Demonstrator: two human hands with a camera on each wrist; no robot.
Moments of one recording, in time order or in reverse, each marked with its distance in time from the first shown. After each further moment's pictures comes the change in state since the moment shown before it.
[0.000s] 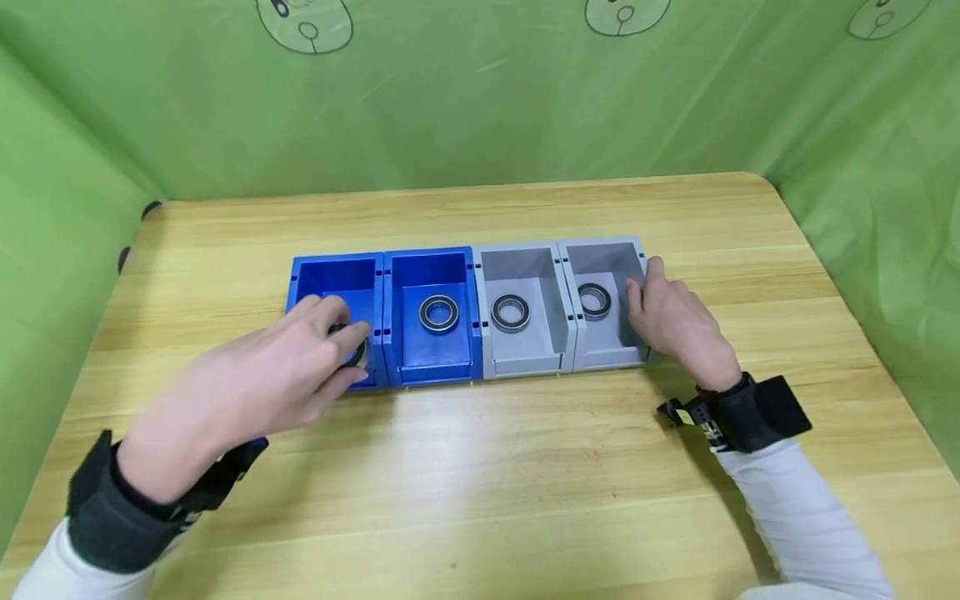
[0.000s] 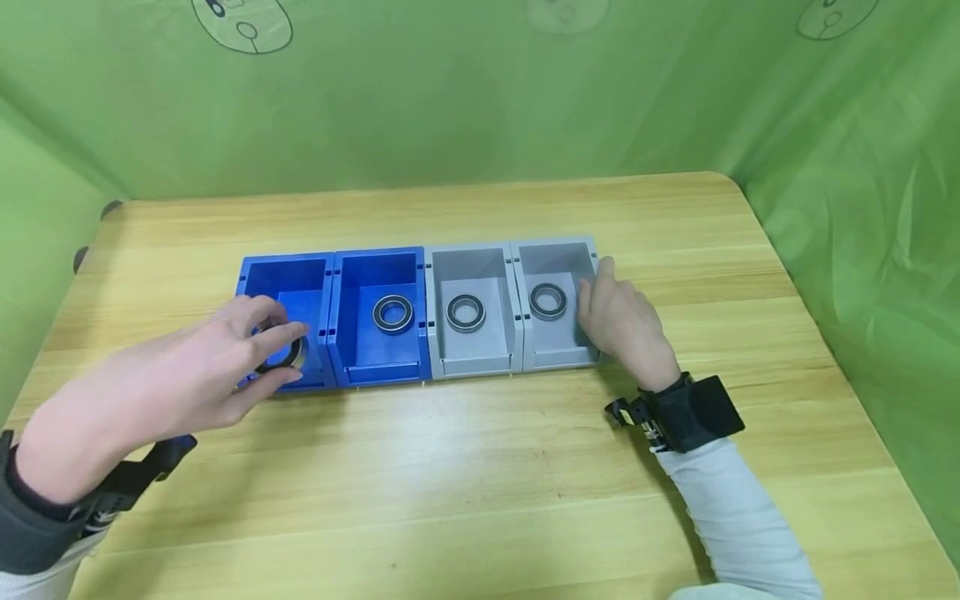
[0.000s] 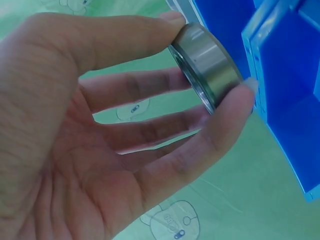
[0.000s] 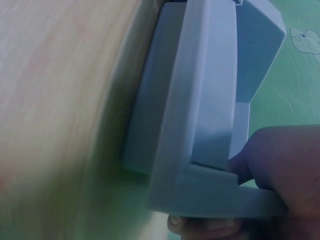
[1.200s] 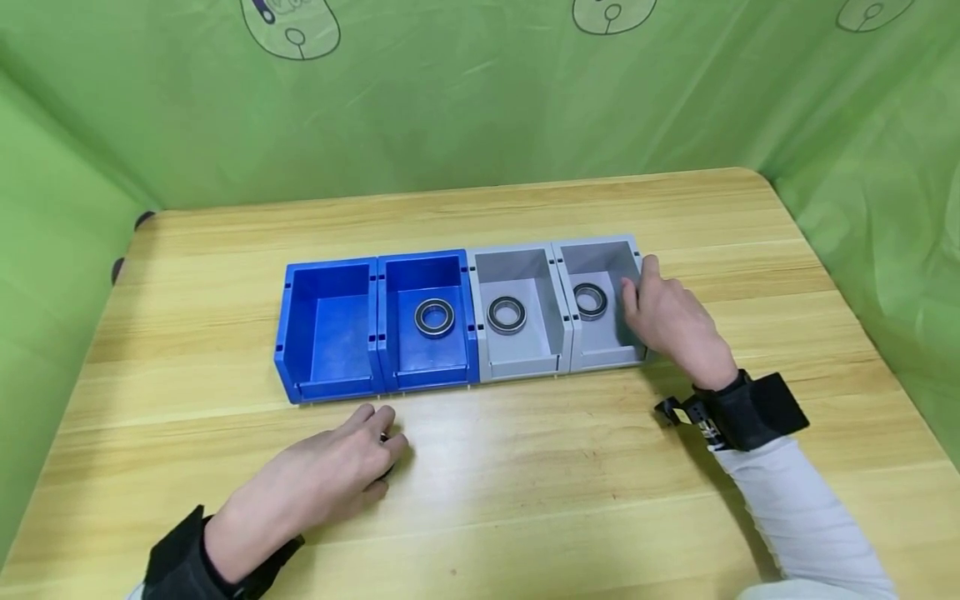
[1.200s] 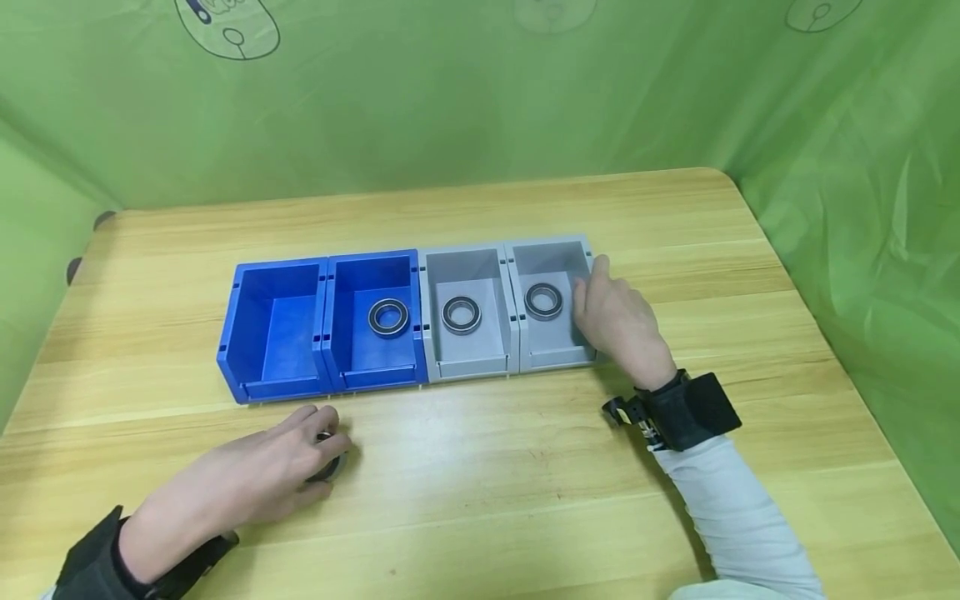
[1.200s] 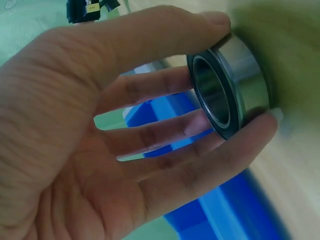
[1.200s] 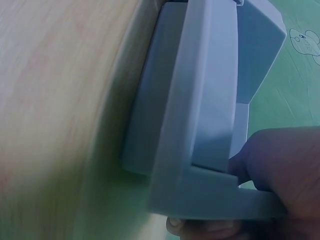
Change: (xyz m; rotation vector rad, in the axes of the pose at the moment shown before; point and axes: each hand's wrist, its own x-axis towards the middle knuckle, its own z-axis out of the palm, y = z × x) left_hand -0.021 0.052 0.074 -0.104 -0.299 -0.024; right_hand 0.001 -0.002 0.000 -0.006 -0.044 0.047
